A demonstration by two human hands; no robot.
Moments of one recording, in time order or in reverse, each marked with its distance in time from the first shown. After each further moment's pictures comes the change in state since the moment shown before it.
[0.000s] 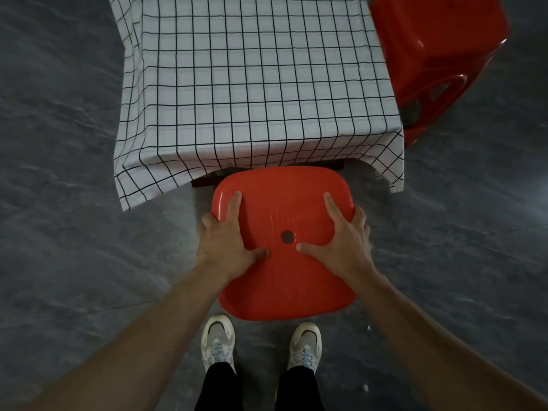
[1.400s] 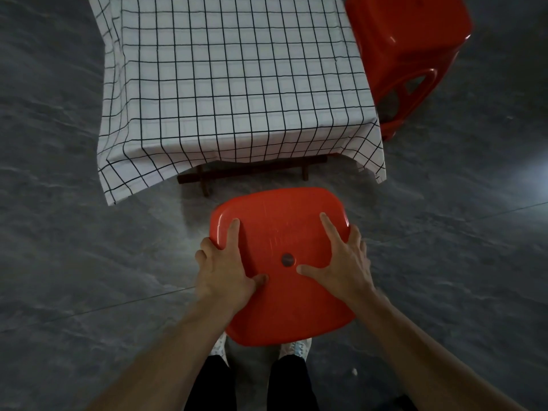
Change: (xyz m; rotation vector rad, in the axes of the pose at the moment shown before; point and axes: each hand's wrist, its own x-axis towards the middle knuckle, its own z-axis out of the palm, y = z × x) left_hand -0.064 -0.001 0.041 0.011 0.023 -0.004; right_hand -0.055 0.044 0.008 -0.065 -0.024 0.014
